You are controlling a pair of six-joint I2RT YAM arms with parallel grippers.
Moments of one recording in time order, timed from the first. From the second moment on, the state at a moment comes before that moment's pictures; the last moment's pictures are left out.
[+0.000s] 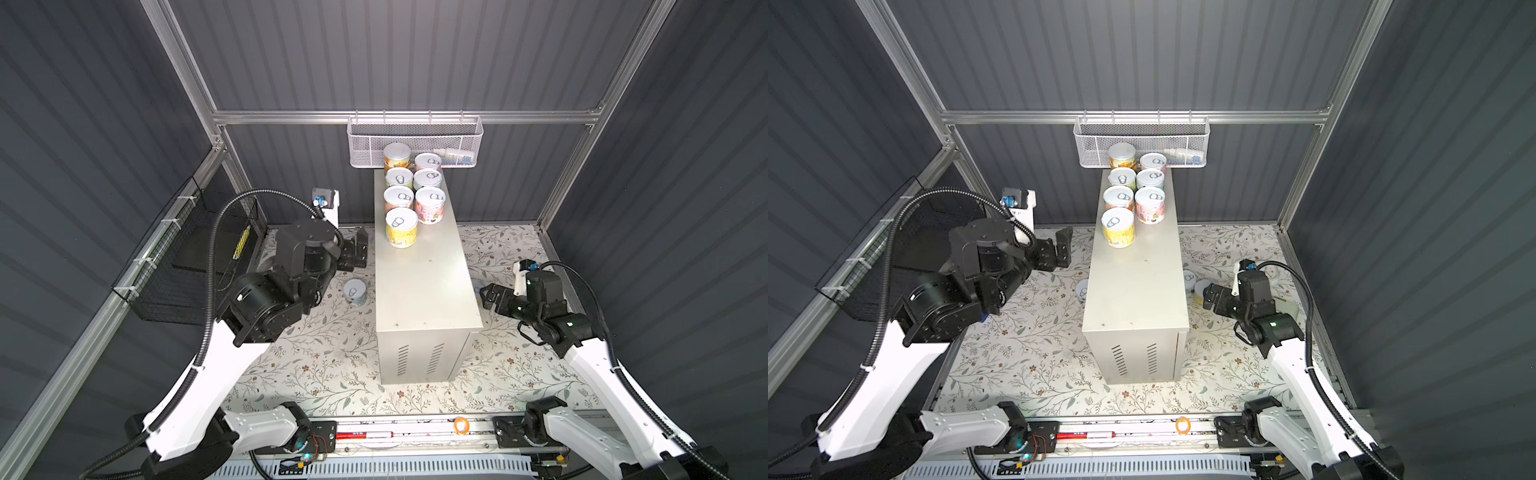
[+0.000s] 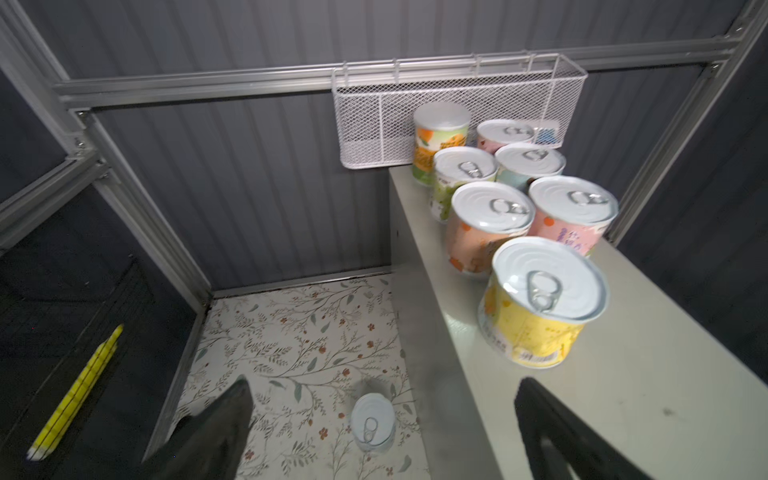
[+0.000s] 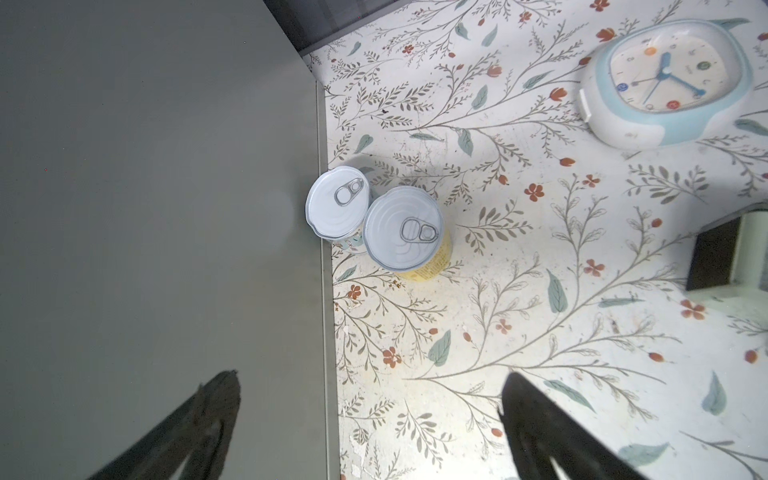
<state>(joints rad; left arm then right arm) -0.82 1.17 1.71 -0.88 -0.63 -0.16 0.22 0.96 0.81 -0.55 -0.05 0.46</state>
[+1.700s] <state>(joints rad) -0.40 1.27 1.00 -0.29 -0.07 -0.44 0.22 1.60 0.94 -0.27 -0.02 0.28</state>
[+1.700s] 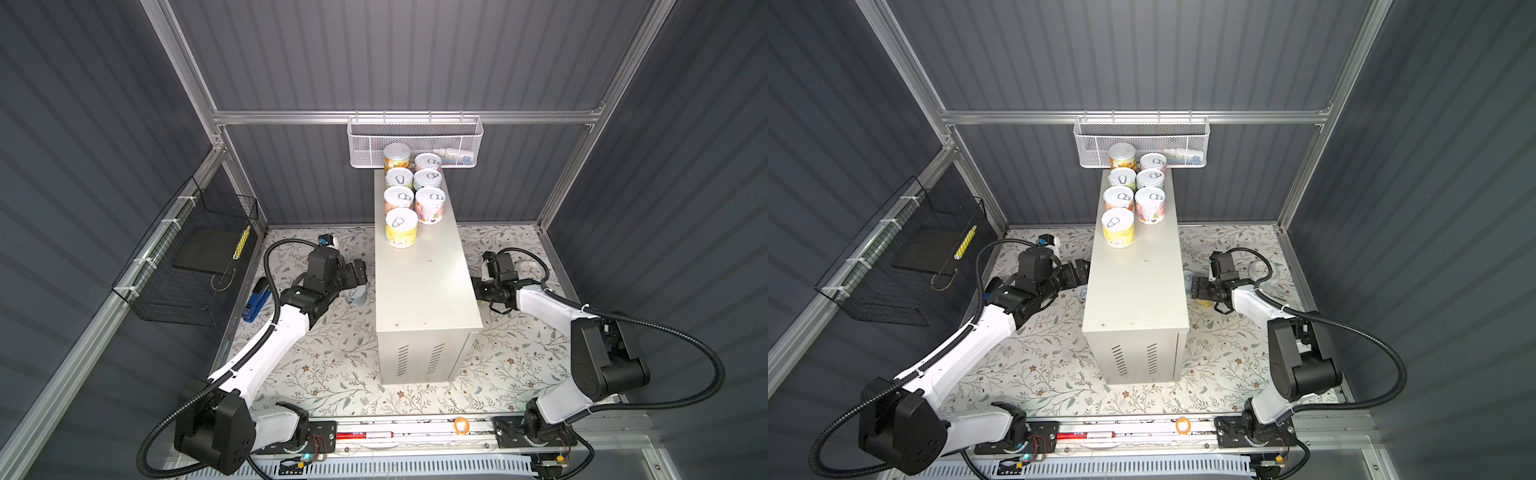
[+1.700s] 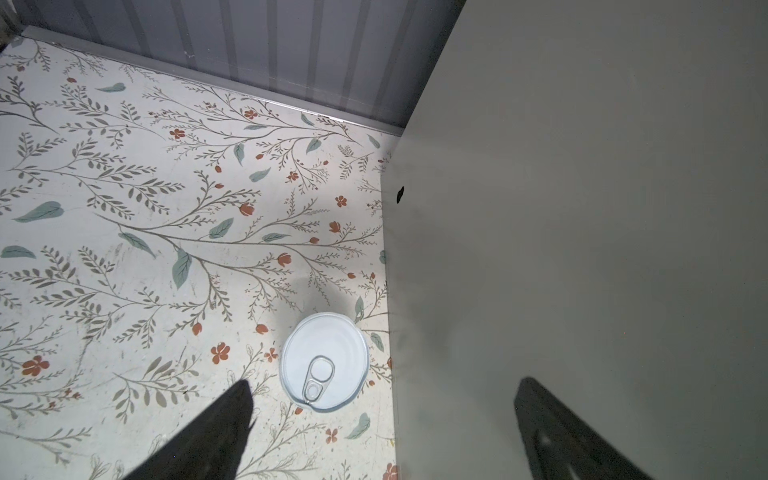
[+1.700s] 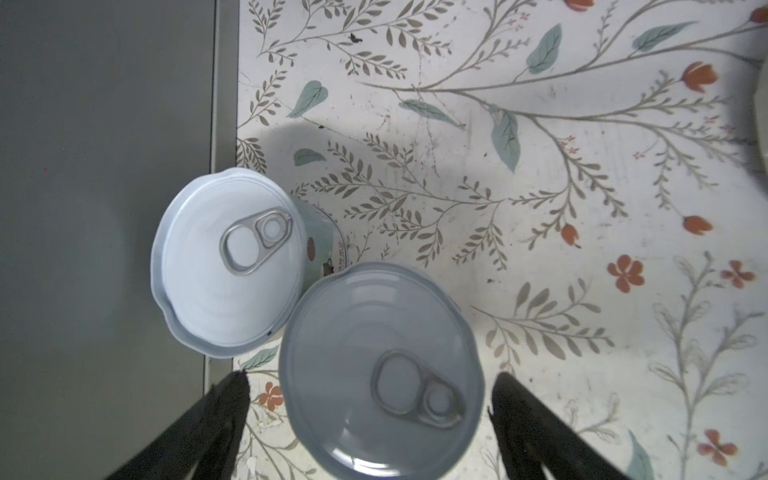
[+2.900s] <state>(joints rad) -0.40 1.30 0.96 -0.27 -0.05 -0.45 0.22 1.74 1.08 -0.40 0.01 0.31</state>
